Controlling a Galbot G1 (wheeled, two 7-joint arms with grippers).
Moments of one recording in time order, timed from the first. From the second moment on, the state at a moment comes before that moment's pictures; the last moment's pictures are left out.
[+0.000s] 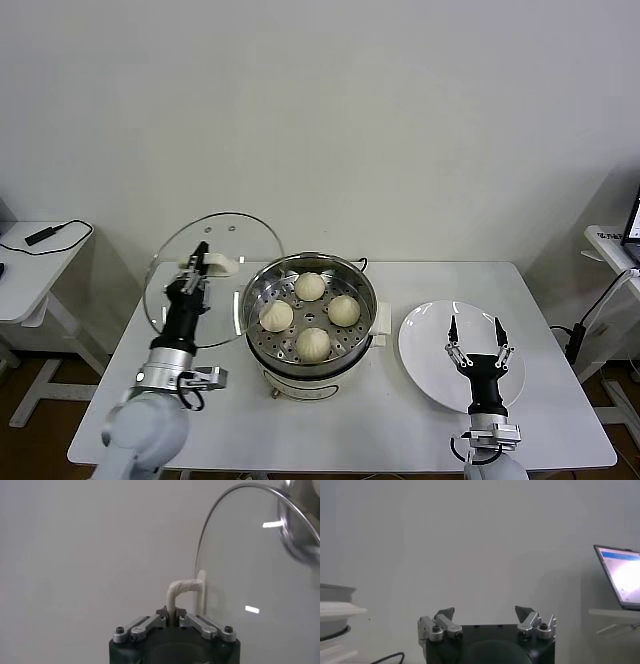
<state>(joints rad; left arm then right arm) 1.25 -1.18 -0.35 -2.10 1.13 0.25 -0.06 -1.37 1.36 0.59 1.58 0.10 0.55 0.13</state>
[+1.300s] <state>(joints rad) 1.02 -1.36 0.09 -1.94 1.43 0.51 0.20 -1.34 1.35 0.60 1.55 0.11 0.45 0.12</state>
